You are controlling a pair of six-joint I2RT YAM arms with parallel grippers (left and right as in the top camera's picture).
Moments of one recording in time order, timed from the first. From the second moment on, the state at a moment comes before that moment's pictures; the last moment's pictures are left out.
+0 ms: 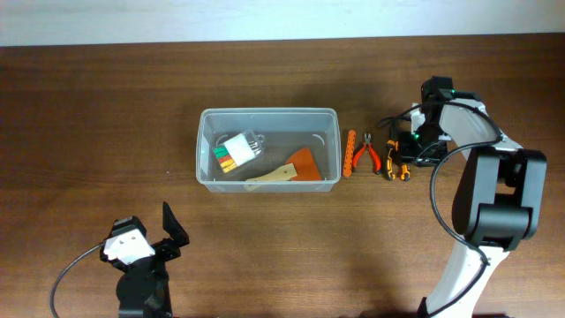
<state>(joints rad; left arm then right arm) -0.05 0.01 0.10 -0.29 -0.33 -0.22 -0.12 2.13 1.51 -0.96 -0.04 -0.01</state>
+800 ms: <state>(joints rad) -0.05 0.01 0.10 -0.29 -0.33 -0.22 -0.12 2.06 1.64 -1.08 -0.12 -0.01</state>
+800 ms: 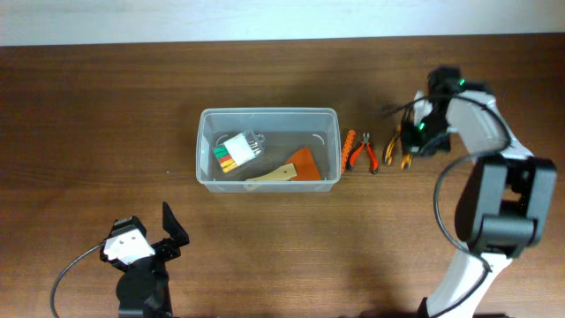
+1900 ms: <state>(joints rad) -0.05 0.01 0.10 -0.29 -0.33 -0.22 0.44 2.12 1.82 -0.97 -0.18 -1.17</state>
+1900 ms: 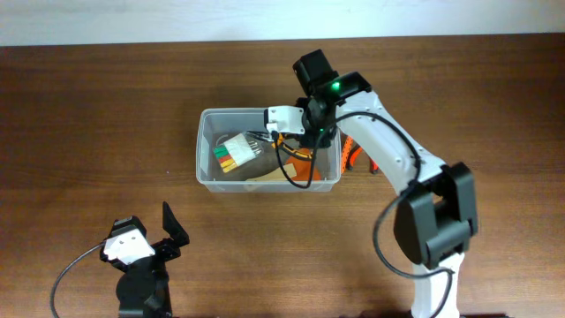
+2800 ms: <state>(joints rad) -0.05 0.01 0.10 -0.29 -0.33 -0.22 0.28 1.97 2.22 -1.23 -0.18 -0.39</state>
